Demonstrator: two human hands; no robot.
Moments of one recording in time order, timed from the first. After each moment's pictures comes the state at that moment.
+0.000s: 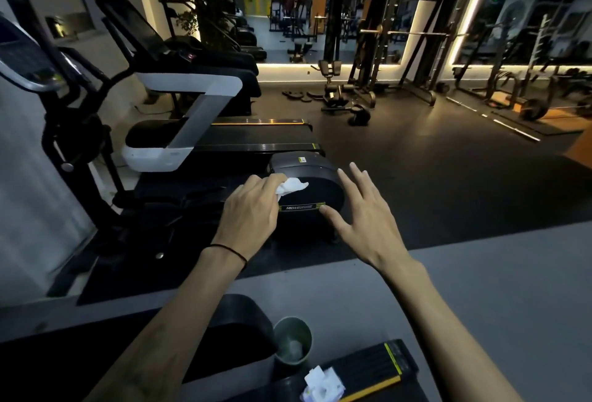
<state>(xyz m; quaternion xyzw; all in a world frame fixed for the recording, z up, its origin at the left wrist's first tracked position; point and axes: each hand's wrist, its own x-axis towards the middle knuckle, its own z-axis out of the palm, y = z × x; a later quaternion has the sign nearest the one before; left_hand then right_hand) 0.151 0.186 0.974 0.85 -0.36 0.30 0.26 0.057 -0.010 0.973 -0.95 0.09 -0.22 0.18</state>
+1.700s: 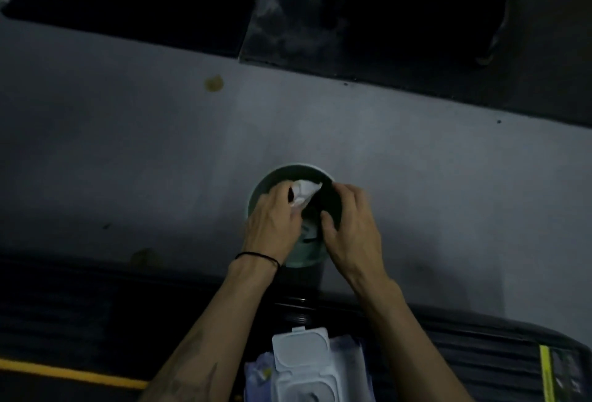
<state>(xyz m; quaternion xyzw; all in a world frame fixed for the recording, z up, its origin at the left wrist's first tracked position) 0.319 -0.026 -0.077 0.93 0.02 -0.12 0.34 0.298 -0.175 -0.077 -0.93 0.06 0.06 0.36</state>
